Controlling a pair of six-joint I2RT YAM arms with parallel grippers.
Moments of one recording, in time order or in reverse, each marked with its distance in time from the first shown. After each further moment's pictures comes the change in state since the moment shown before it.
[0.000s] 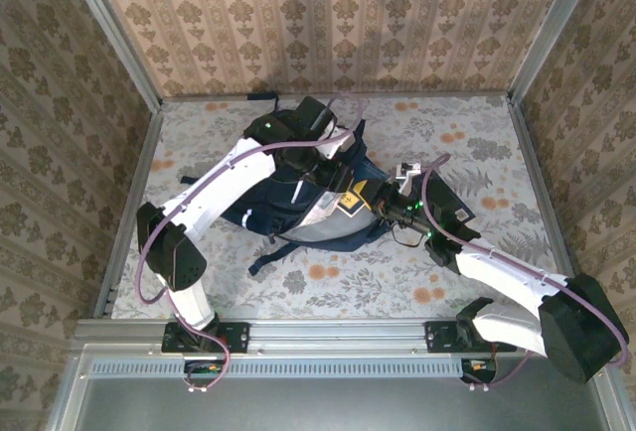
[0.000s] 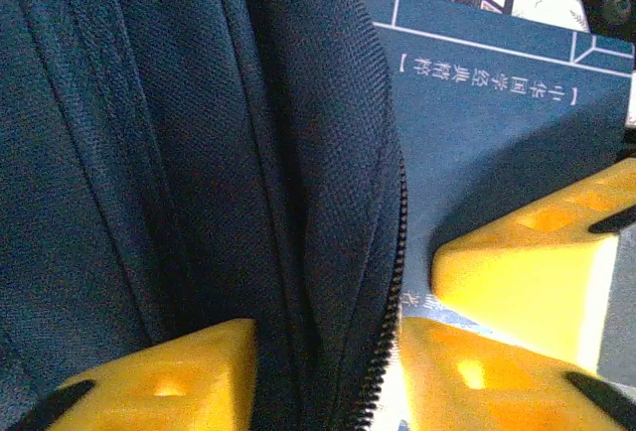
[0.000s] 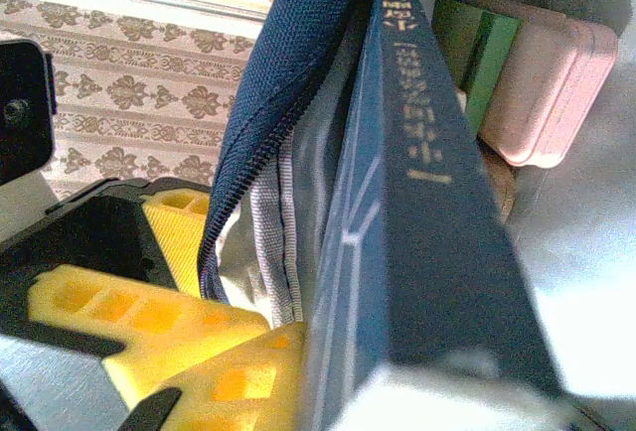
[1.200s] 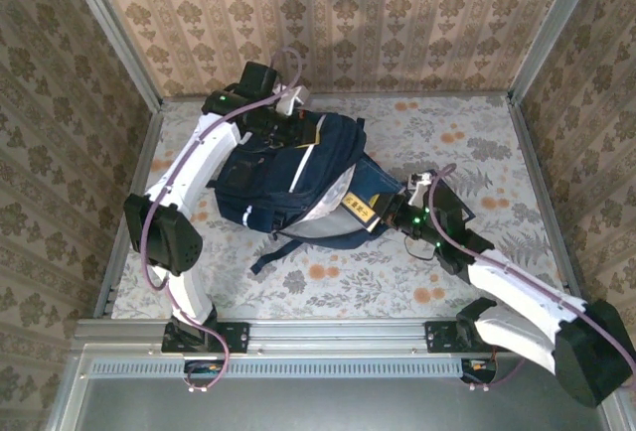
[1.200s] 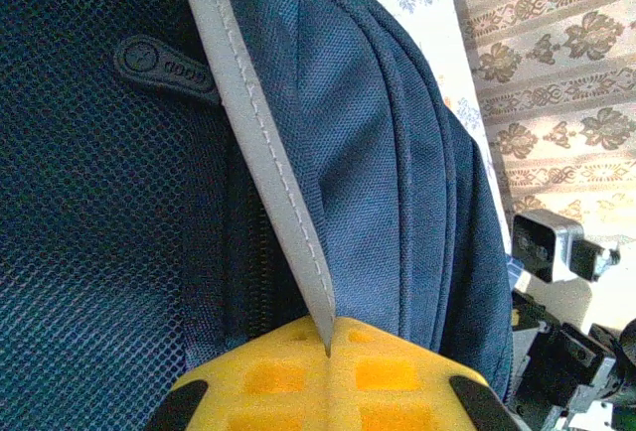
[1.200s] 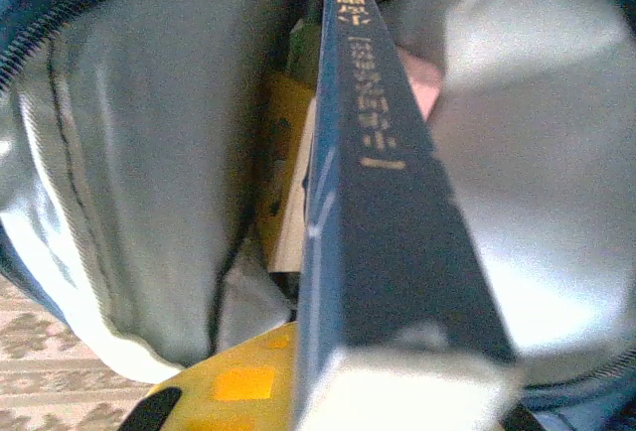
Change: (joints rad) left arm 0.309 0.050 0.069 0.105 0.342 -0.164; right arm -0.034 -0.108 -0.039 -0.238 0.070 -0.222
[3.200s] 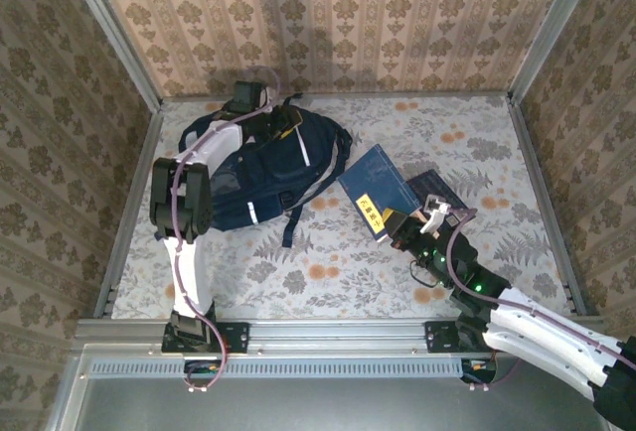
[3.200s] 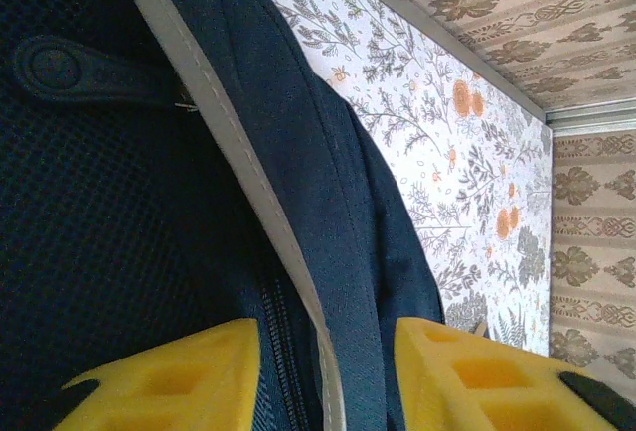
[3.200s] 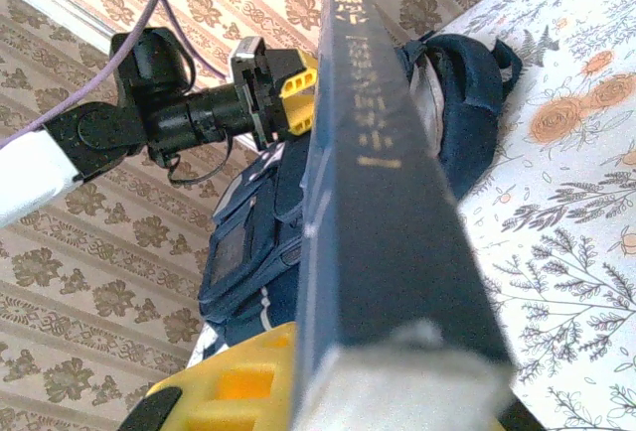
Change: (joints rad) left arm 0.180 0.289 -0.159 0.652 -0.159 -0.377; right arm 0.270 -0.419 -0.217 -0.003 0.501 -0.181
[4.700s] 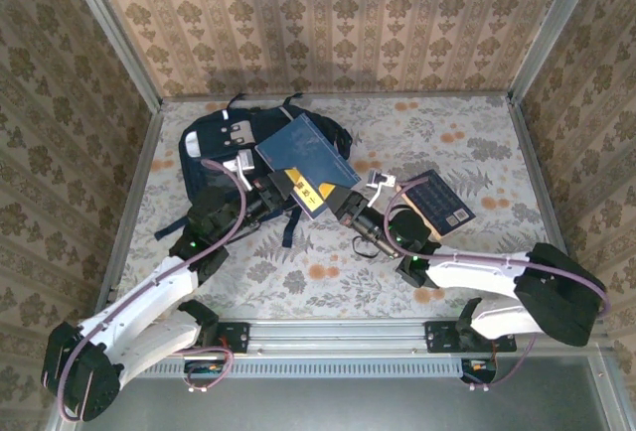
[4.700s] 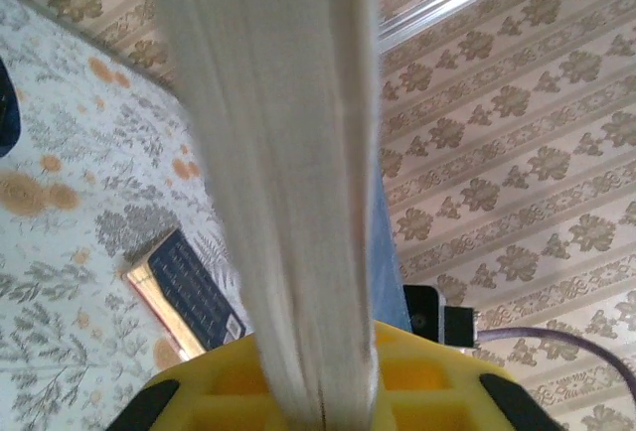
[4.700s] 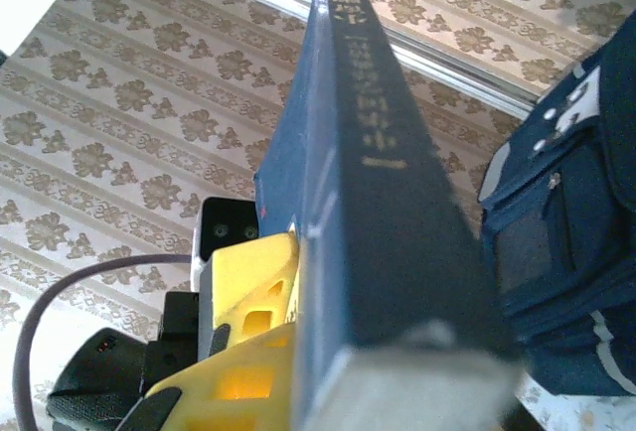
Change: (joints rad) left arm -0.345 -1.210 -1.137 0.700 -0.183 -0.348; right arm 0.134 0.688 0.256 0.764 -0.144 0.260
